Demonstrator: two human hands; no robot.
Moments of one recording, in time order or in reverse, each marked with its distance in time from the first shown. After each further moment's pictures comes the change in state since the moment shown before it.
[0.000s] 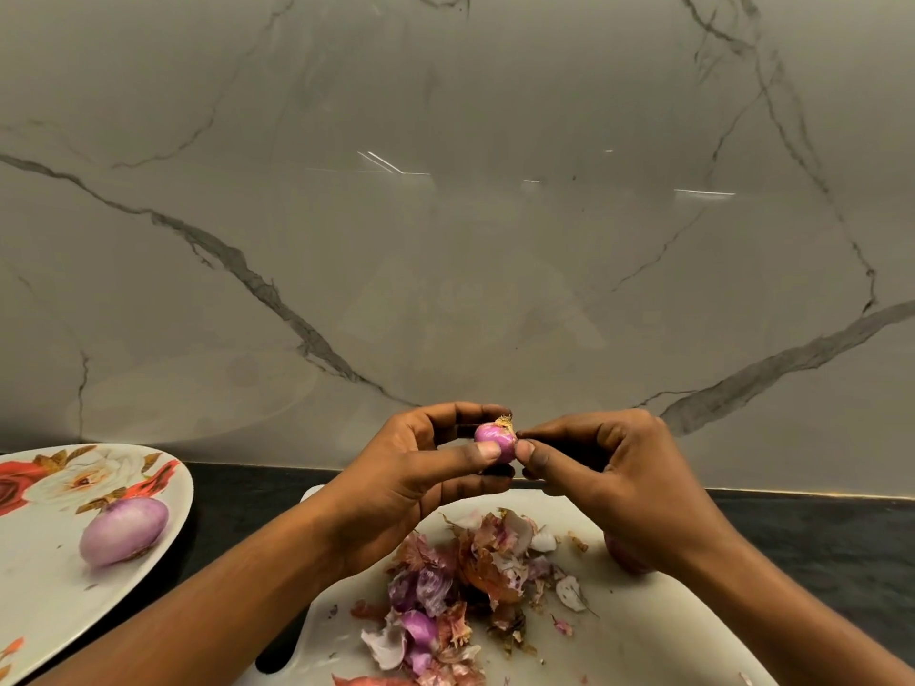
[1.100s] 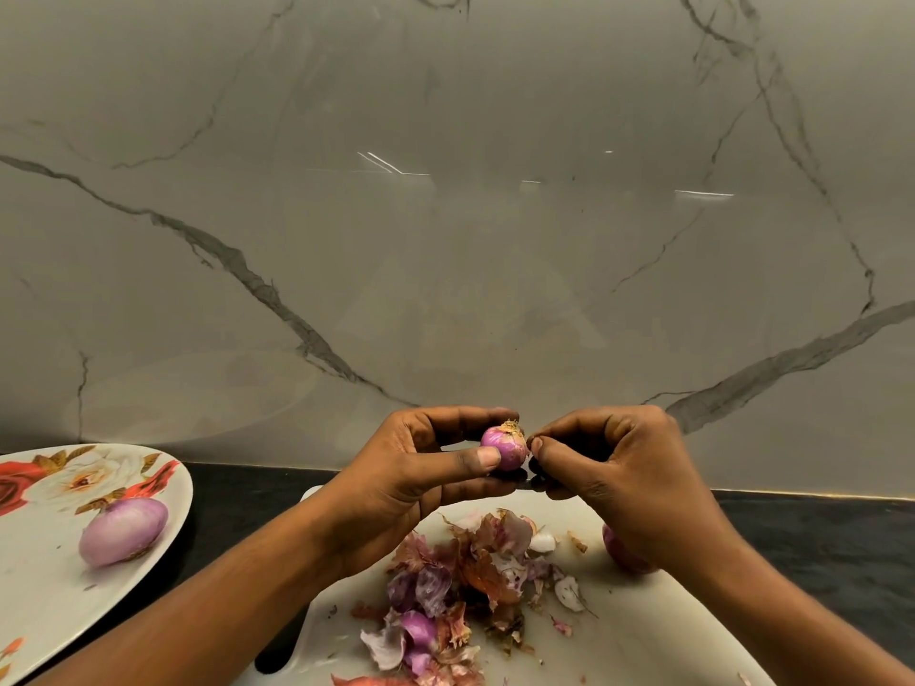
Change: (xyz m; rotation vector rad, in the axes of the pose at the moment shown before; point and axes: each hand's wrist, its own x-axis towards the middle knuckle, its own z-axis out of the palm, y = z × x) left_hand -0.001 0.002 0.002 0.014 -0.020 0.022; right_hand 0.000 -0.005 -0.001 0.058 0.068 0.072
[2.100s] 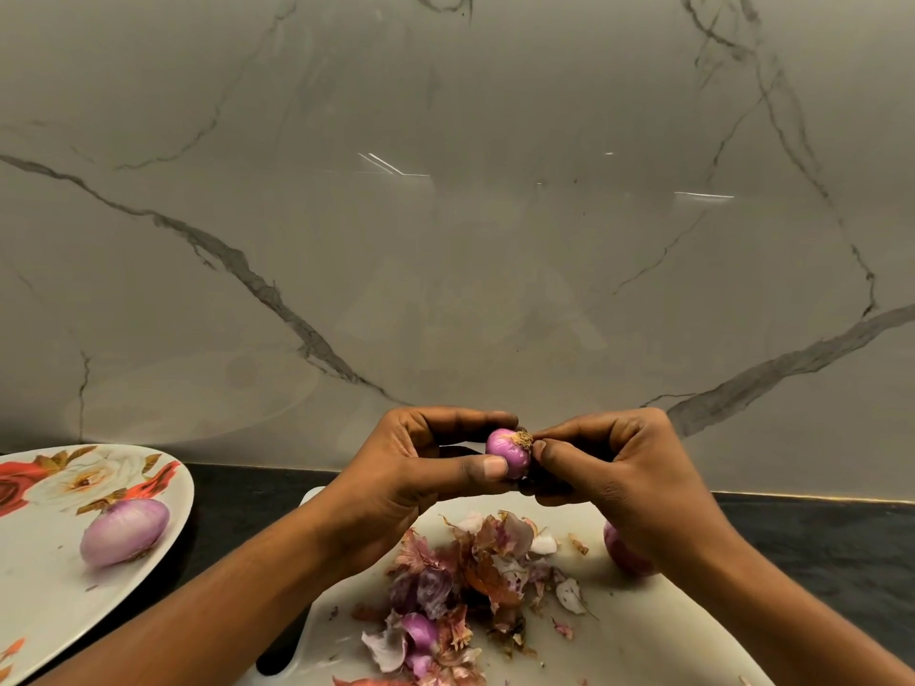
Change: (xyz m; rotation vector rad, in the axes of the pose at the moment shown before) left_hand -0.003 0.002 0.001 0.101 0.027 0.051; right_hand 0.000 -0.001 0.001 0.217 -0.057 0.077
